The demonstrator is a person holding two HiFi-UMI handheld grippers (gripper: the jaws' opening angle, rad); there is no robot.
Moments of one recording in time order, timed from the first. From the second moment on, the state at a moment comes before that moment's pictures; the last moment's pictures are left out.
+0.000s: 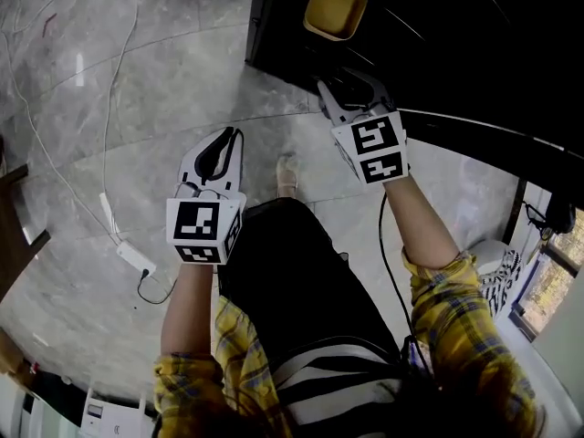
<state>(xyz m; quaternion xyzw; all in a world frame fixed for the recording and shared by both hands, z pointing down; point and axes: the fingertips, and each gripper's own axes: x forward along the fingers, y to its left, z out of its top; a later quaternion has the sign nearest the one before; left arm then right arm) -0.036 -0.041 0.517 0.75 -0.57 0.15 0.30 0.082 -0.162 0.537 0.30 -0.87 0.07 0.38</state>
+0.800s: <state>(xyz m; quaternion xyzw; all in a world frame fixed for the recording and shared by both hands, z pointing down) -0.033 -0.099 0.572 0.75 -0.57 0.15 0.29 0.065 -0.242 0.591 0.30 -0.86 -0.01 0.41</state>
